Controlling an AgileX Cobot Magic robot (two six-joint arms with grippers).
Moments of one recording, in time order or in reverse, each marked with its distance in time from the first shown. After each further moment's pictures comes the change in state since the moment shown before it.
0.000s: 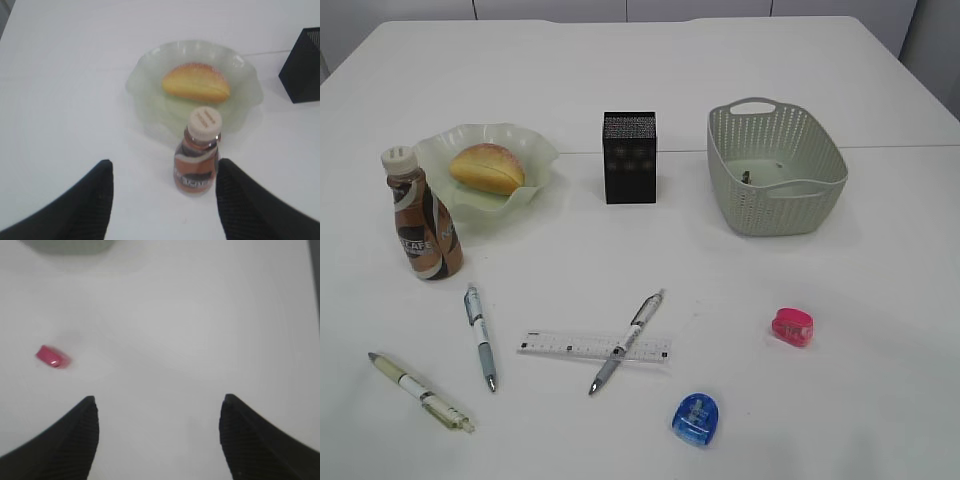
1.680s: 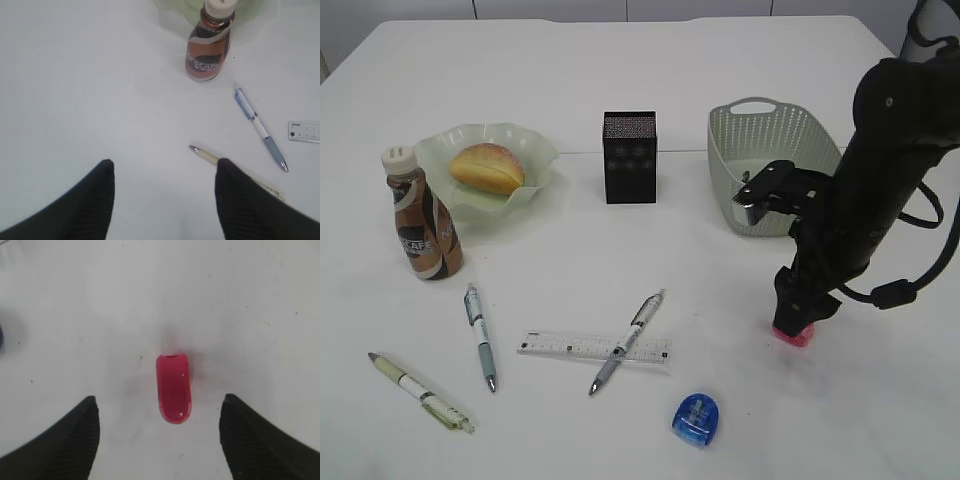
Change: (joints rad) left arm 0.000 -0.173 -0.148 -0.015 0.679 -0.002; right arm 0.084 0.604 -0.018 0.388 -0.261 -0.939
